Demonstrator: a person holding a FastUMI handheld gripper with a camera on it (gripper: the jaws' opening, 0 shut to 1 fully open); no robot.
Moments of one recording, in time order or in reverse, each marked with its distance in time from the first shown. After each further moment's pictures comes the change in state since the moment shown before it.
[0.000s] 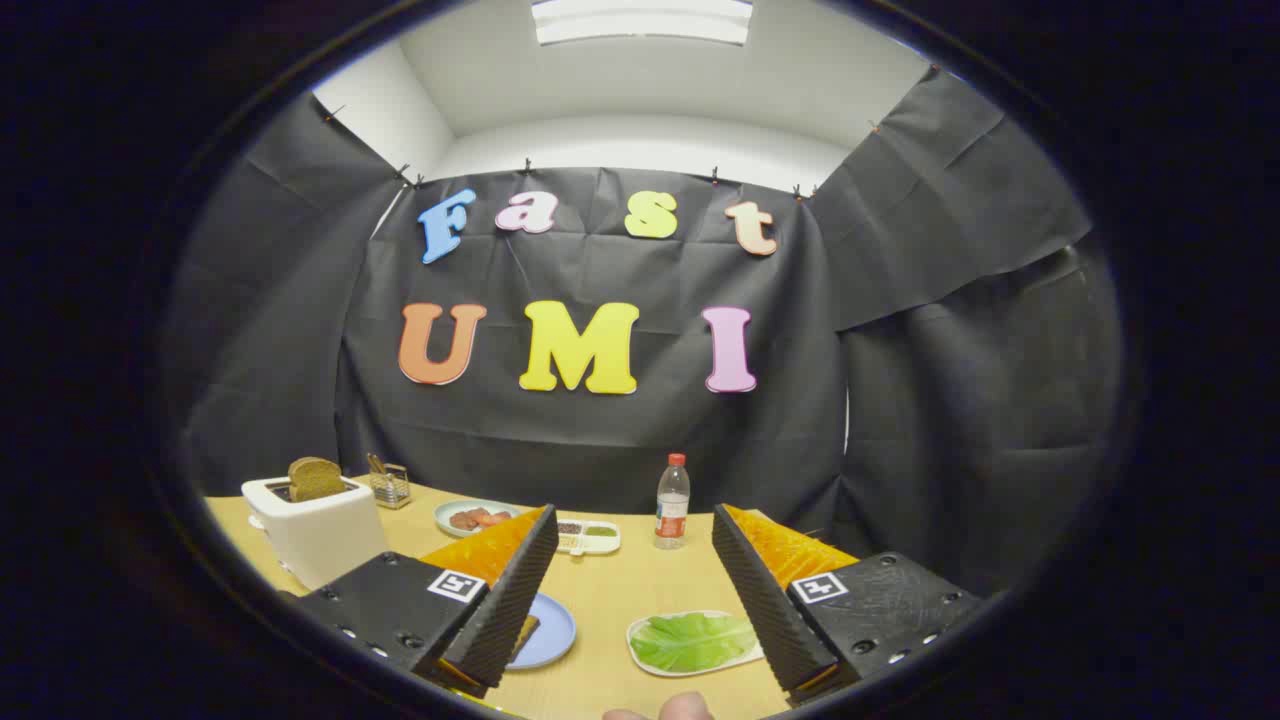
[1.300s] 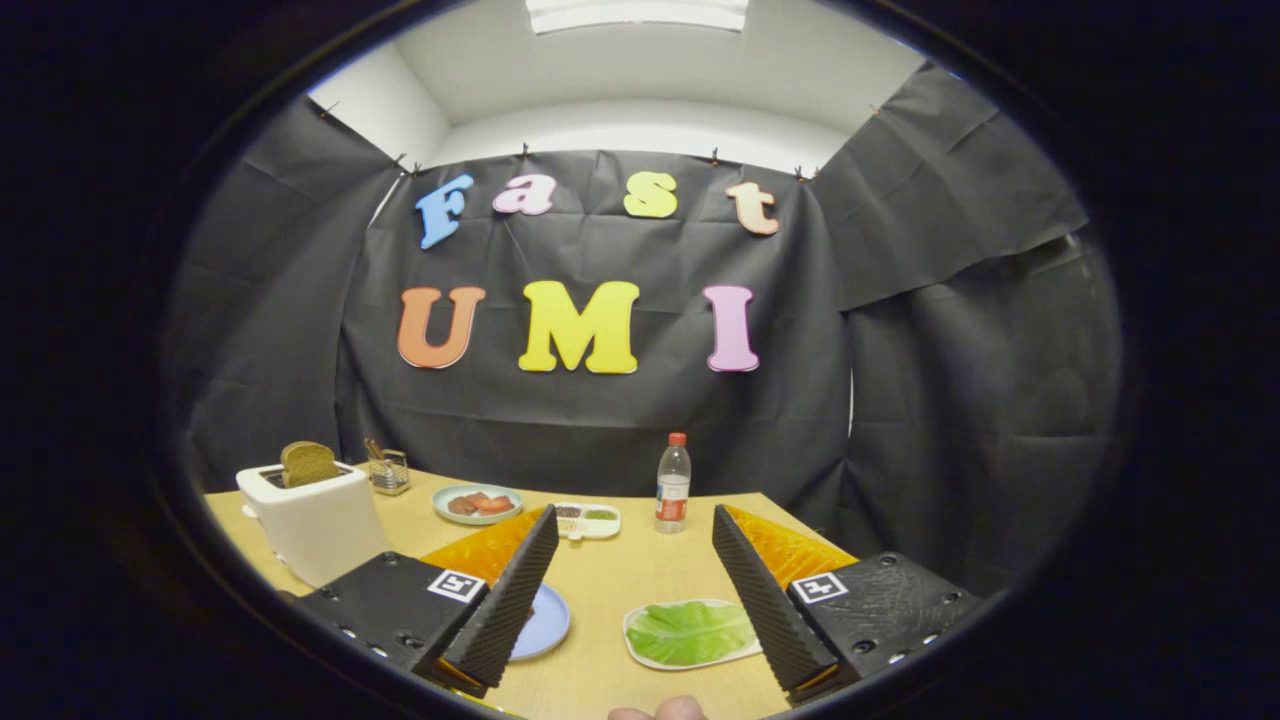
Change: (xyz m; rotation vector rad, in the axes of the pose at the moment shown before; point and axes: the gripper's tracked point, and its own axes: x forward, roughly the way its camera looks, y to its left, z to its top) arm 0.010 -0.009 -0.020 0.015 0.059 0.012
